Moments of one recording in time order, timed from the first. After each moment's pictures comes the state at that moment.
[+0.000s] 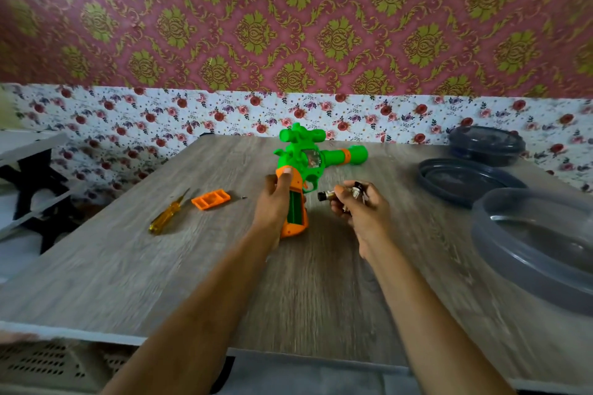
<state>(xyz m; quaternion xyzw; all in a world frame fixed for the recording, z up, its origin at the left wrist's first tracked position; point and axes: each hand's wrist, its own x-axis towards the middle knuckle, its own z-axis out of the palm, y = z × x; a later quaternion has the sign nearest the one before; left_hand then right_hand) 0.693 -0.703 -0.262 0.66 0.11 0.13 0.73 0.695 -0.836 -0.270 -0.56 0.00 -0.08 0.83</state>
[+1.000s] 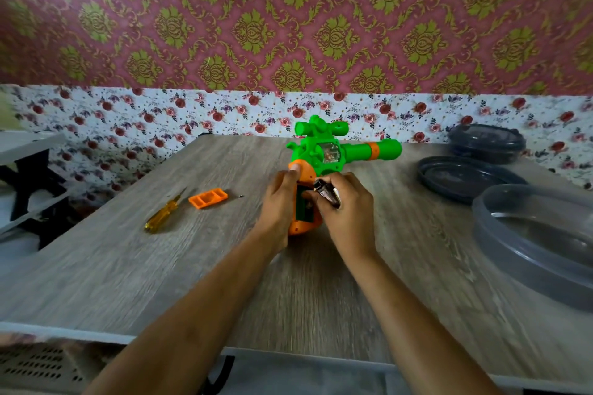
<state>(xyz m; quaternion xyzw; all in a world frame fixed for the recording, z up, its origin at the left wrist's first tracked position) 0.683 -0.719 -0.259 0.63 0.08 0.11 0.77 0.691 -0.820 -0.277 -0.78 -0.21 -0.43 0.40</state>
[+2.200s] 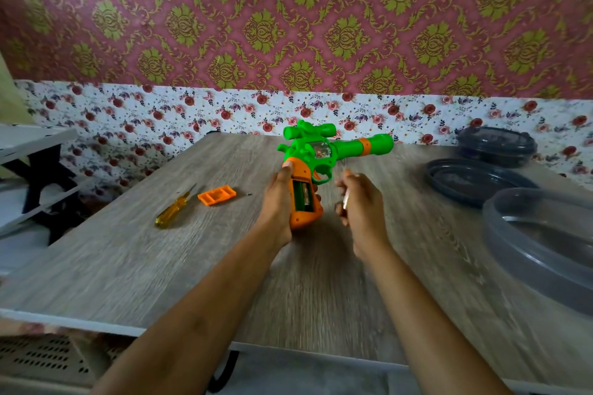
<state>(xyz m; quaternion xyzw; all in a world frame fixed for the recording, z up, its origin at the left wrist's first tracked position) 0.698 -0.701 -0.267 0.54 0.11 0.07 0.83 0.690 -0.819 -0.267 -0.69 -0.05 -0.15 0.71</state>
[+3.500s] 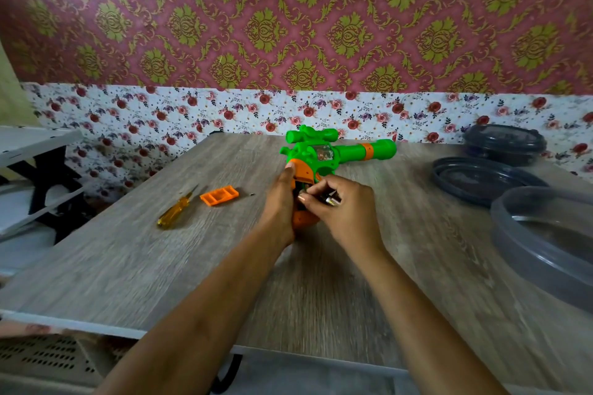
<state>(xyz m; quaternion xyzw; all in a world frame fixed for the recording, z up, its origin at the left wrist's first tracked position) 0.695 -0.707 -0.256 0.52 0.12 0.01 0.85 0.677 -0.807 -0.264 -0.80 -0.23 -0.28 0.48</state>
